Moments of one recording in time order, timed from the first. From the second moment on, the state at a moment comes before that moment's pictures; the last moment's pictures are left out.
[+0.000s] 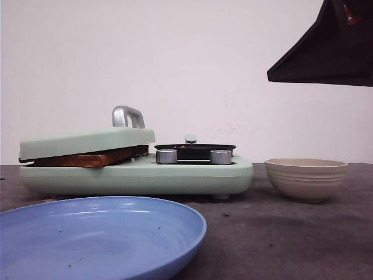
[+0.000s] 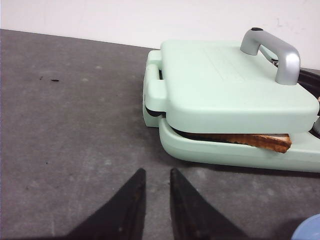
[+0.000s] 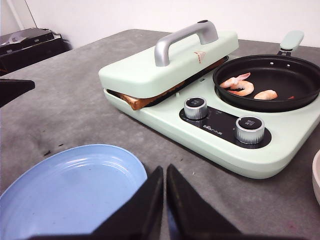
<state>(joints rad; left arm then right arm) -0.08 0.00 0.03 -0.18 0.04 -0.14 0.79 0.64 0.23 0.24 -0.03 0.19</state>
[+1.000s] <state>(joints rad) -0.08 0.00 0.03 -0.18 0.04 -0.14 0.26 0.14 0.20 -0.11 -0.03 -0.18</state>
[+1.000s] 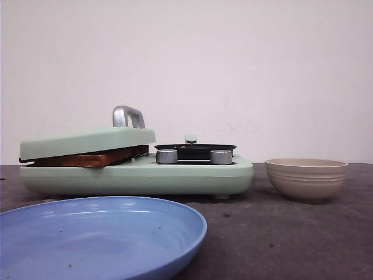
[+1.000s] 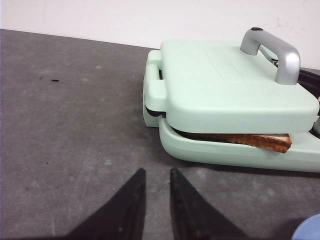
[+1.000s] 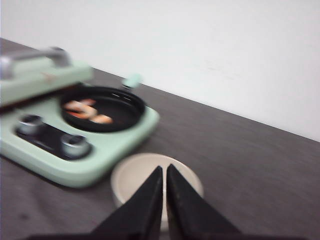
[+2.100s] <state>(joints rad) -0.08 0.01 0.03 -0.18 0.04 -0.14 0.12 0.01 0.02 -0.18 0.00 -0.04</state>
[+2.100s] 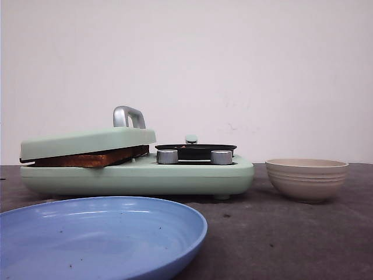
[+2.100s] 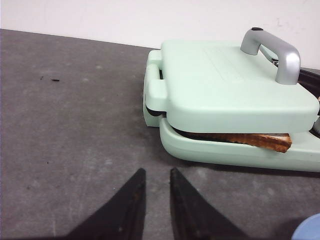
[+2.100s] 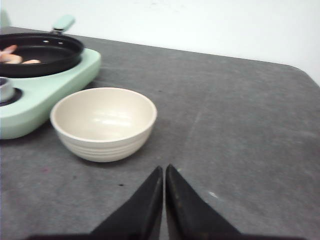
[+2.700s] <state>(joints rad) -0.08 0.01 0.03 -0.18 0.04 -0.14 0.07 0.01 0.02 -0.18 -0.05 -0.04</state>
